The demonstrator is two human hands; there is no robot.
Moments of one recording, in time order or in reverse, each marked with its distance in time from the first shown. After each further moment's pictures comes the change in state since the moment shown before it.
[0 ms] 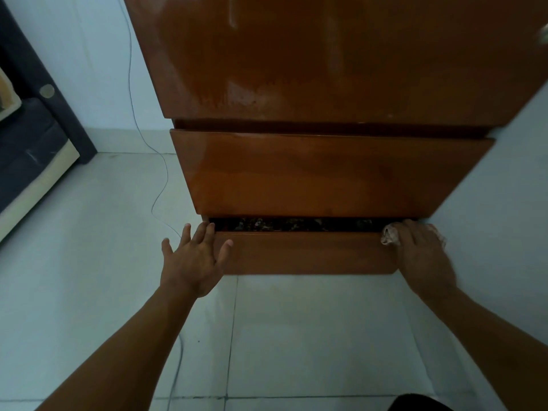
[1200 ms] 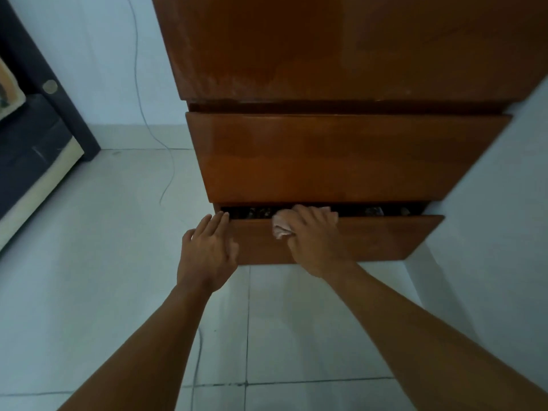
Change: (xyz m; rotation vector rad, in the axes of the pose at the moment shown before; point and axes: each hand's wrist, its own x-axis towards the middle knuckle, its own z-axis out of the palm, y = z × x) left_hand -0.009 -0.010 0.013 -0.166 0.253 0.145; right_hand 0.044 -0.232 -0.034 0.295 -0.220 -0.158
